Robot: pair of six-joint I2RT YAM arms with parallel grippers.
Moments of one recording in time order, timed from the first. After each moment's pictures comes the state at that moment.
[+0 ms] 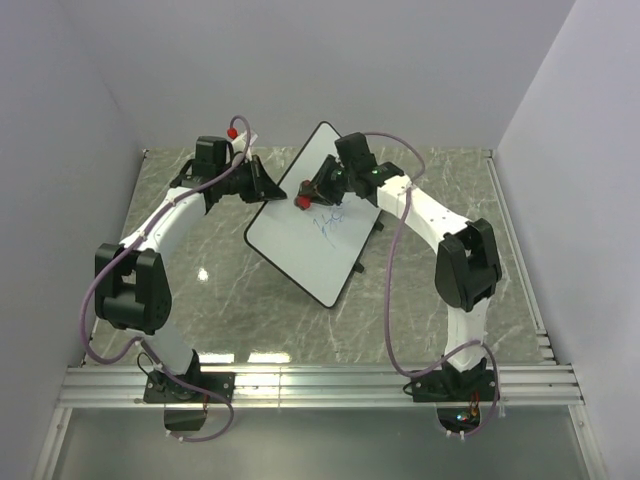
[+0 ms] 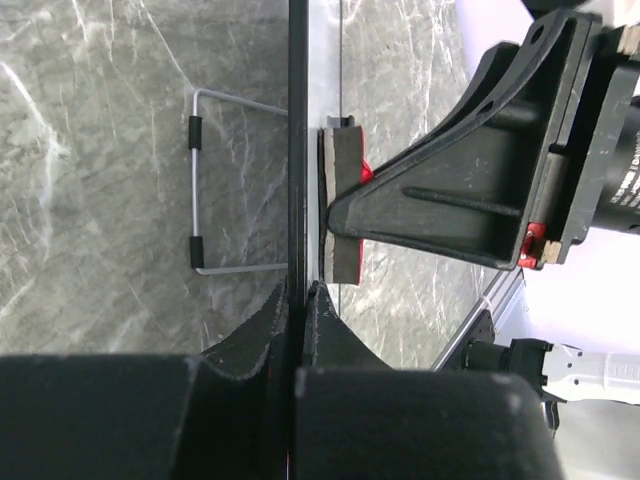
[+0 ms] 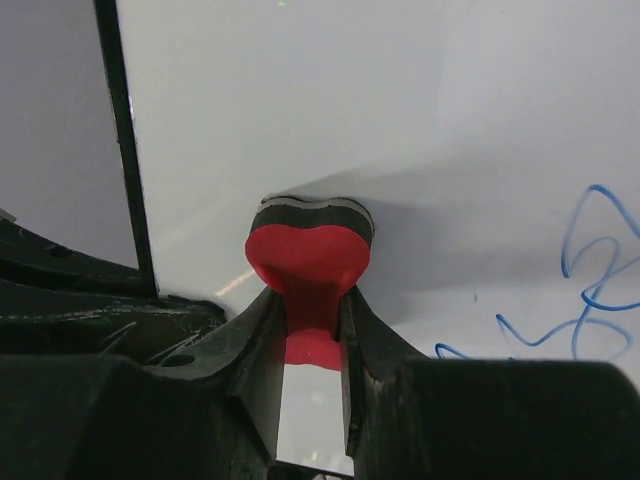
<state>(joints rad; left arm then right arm) -0.20 1.68 1.36 -0.30 0.69 -0.45 0.54 1.95 1.71 -0.45 -0.28 0.99</state>
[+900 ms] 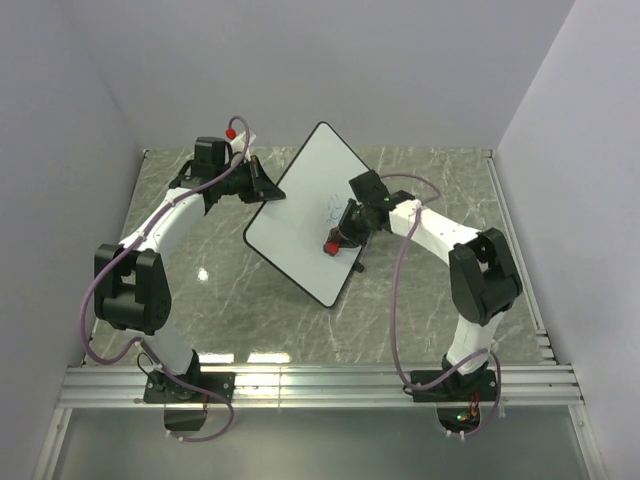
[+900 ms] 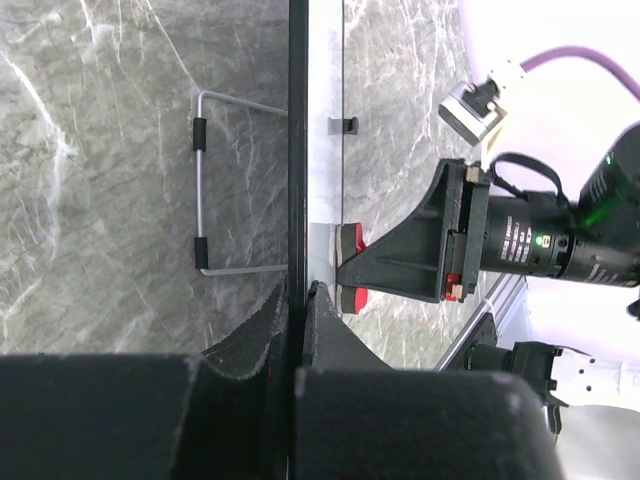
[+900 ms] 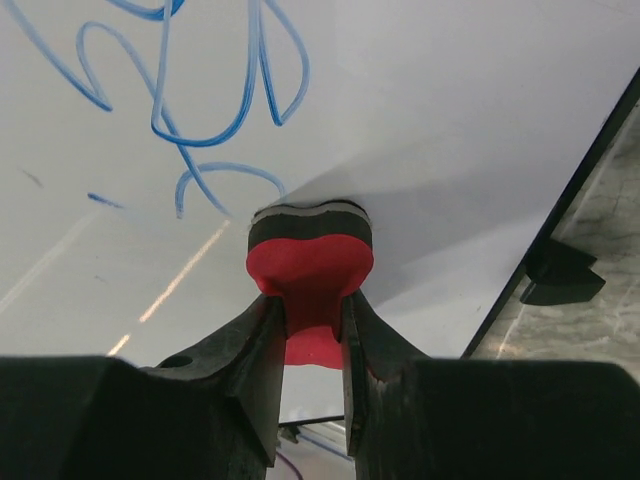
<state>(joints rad) -0.19 1.68 1.35 -0.29 0.69 -0.45 0.52 1.78 1.27 -0.48 -0.21 1.00</state>
